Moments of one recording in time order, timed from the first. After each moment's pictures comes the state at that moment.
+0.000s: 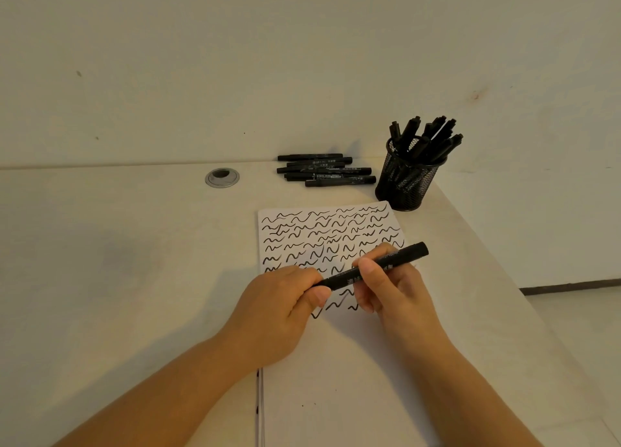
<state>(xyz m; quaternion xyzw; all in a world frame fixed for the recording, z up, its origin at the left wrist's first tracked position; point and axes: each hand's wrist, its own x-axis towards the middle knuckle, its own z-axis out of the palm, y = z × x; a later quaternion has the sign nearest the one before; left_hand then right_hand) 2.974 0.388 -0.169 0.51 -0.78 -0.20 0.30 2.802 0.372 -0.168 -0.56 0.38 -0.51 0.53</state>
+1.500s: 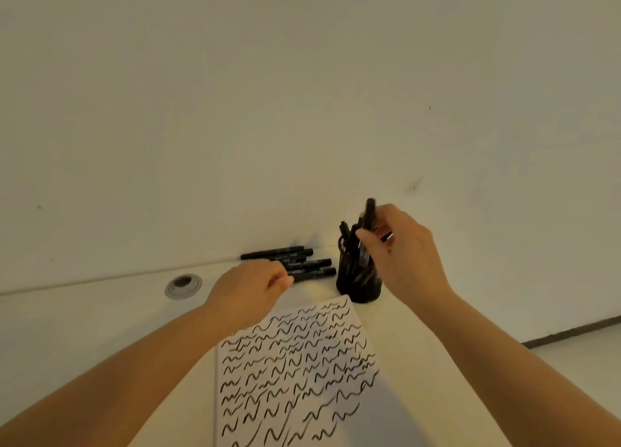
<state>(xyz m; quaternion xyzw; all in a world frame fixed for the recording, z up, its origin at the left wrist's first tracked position) 2.975 0.241 -0.109 0.57 -0.80 -0.07 0.16 2.750 0.258 -0.059 -0.71 0.54 -0.45 0.05</state>
